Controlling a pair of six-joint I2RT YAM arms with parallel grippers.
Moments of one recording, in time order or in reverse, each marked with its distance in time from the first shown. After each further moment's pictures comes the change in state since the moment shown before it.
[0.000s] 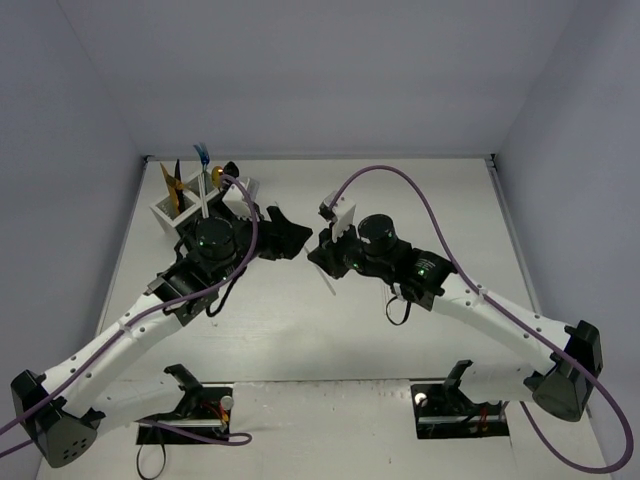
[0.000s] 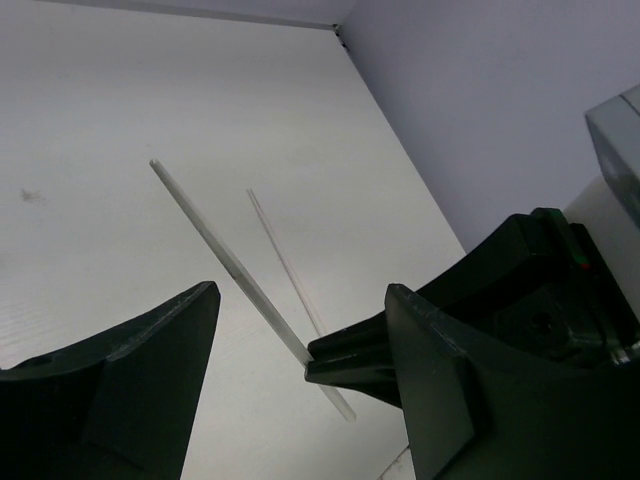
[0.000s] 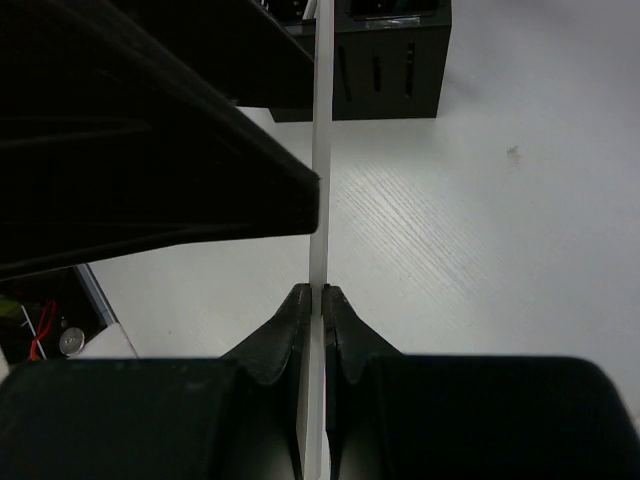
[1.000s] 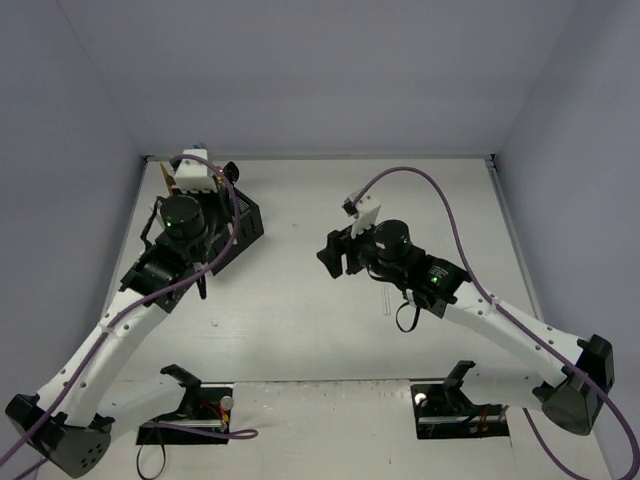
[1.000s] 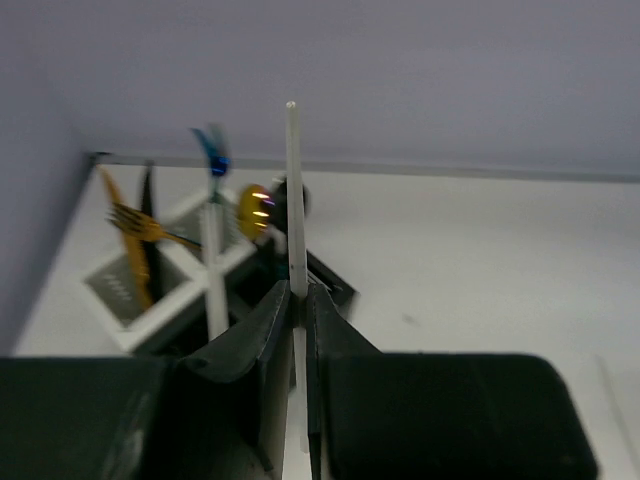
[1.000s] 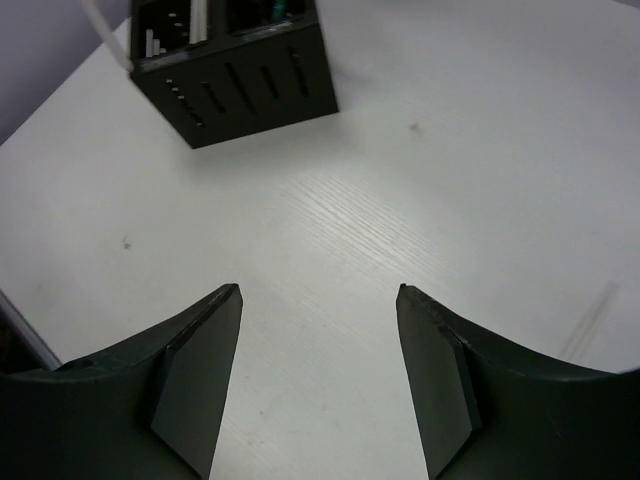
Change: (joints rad) left arm 0.180 -0.007 0.138 -0.105 -0.447 0.429; right arm -0.037 -0.077 -0.078 0.026 0.154 0.076
